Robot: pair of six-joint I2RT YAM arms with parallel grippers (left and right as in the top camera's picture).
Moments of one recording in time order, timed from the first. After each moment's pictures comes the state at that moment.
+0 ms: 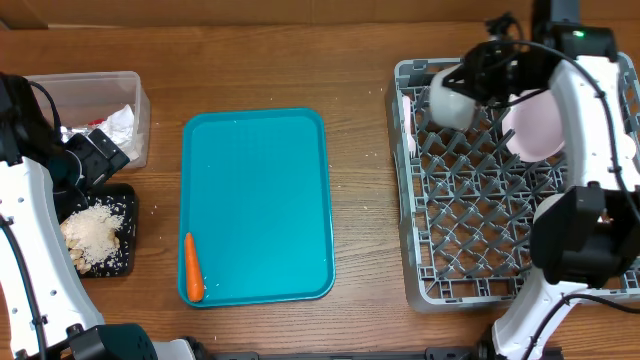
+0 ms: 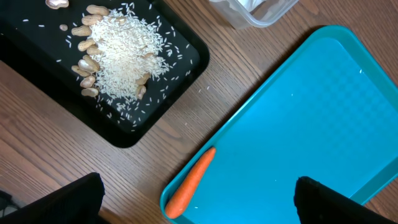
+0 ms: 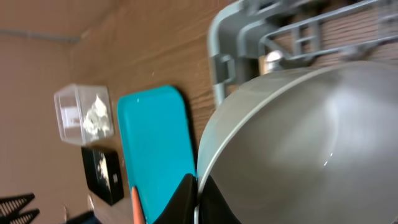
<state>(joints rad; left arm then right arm) 0.44 1.55 1.66 -1.44 0.01 -0.39 -0.14 2.04 1.97 -1.17 -0.74 0.20</state>
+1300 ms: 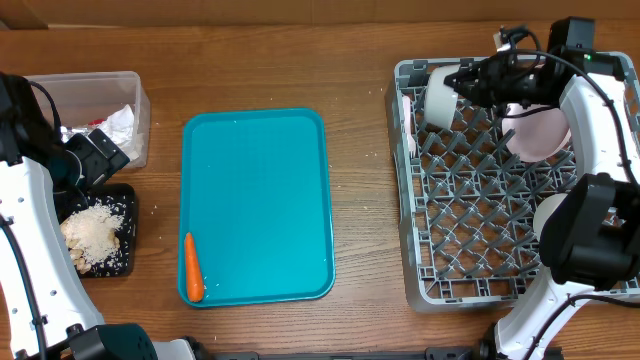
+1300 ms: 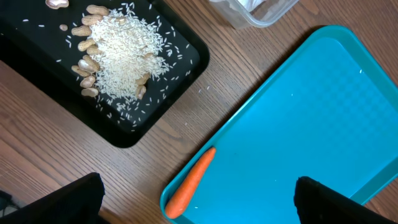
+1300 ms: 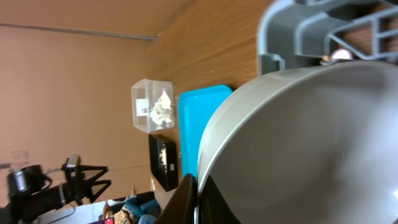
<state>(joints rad) 0.44 1.55 1.66 -1.44 0.01 -0.39 -0.21 2.04 1.76 -0.95 -1.09 0.21</state>
